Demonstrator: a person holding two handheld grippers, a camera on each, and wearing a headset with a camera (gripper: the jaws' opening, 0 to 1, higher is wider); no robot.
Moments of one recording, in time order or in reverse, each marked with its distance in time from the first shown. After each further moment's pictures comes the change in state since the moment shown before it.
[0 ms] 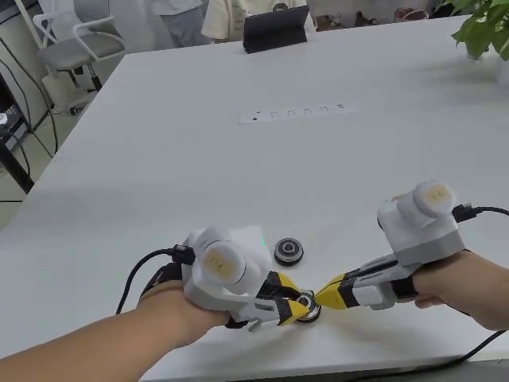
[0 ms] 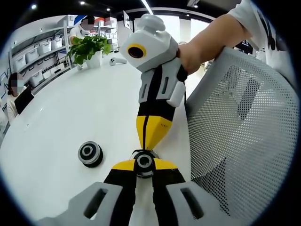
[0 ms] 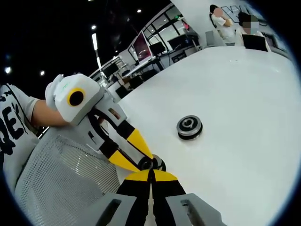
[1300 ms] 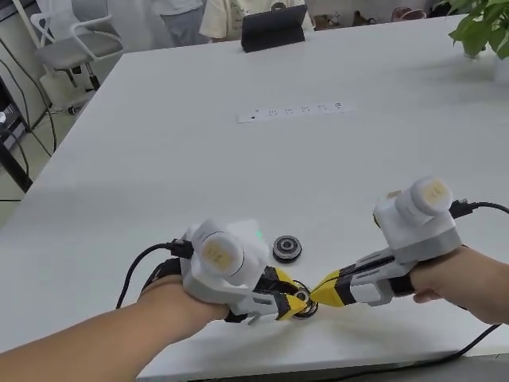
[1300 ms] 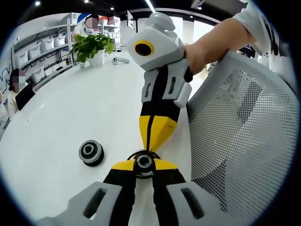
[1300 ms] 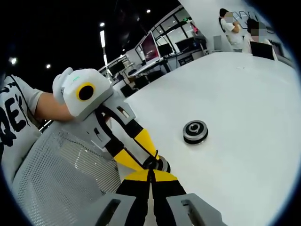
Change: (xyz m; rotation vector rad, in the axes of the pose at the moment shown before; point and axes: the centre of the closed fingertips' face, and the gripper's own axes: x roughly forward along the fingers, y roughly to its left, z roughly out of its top) left arm -0.001 0.002 0.001 -0.028 -0.001 0.003; right arm -0.001 0.010 0.003 -0.078 -0.009 0.024
